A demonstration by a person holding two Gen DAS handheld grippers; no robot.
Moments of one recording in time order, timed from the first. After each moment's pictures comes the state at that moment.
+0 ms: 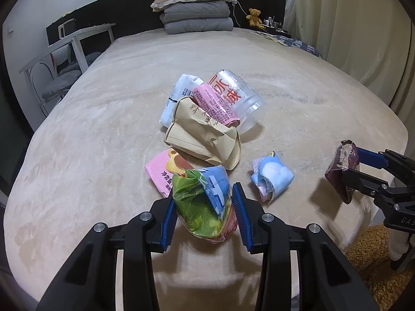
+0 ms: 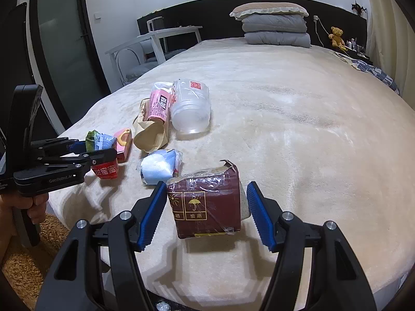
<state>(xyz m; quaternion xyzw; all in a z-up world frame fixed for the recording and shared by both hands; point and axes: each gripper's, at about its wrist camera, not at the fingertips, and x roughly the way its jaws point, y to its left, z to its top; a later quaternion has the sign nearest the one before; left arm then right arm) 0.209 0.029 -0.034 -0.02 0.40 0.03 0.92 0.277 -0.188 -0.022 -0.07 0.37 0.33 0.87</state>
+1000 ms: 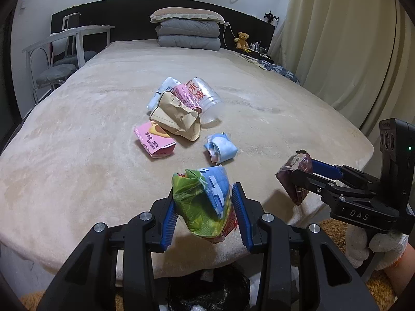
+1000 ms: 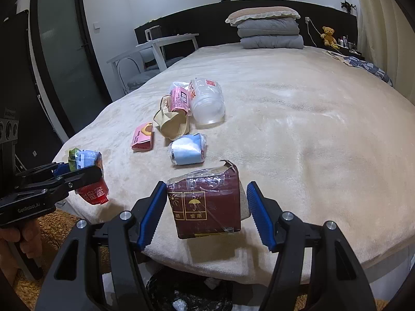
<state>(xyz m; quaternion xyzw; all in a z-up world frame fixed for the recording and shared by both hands) 0.107 0.006 -0.022 -0.10 0.34 -0.02 0.93 0.209 -0.197 -0.017 -0.04 0.36 0.32 0.88</state>
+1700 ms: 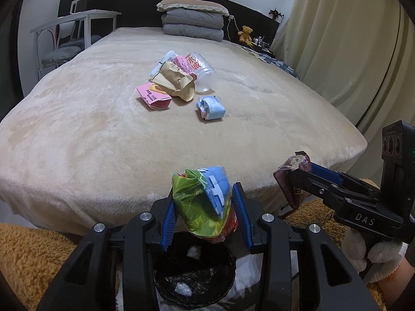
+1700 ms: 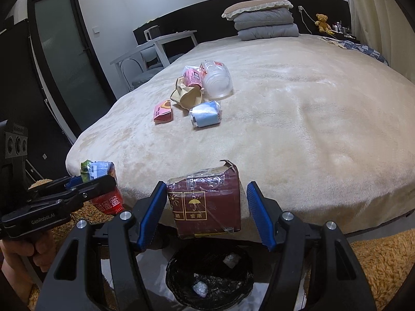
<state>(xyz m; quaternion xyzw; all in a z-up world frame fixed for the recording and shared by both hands) 0.049 -0.018 -0.047 -0.12 0.36 -0.01 0.92 0.143 -0.217 -0.031 -0.01 0.38 0.32 0.87</state>
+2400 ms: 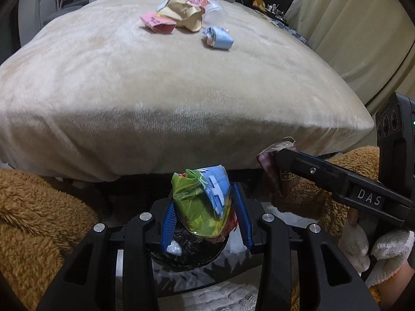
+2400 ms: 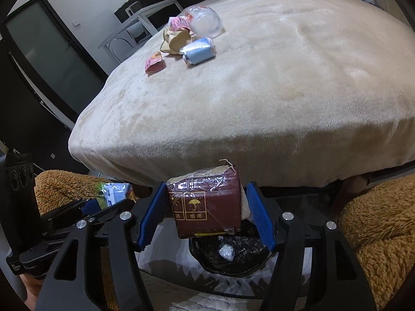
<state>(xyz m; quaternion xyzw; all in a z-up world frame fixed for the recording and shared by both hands) 0.036 -0.035 -0.107 -0.16 0.47 -0.01 0.87 0.139 -0.217 -0.086 0.05 0.51 0.31 0.80</state>
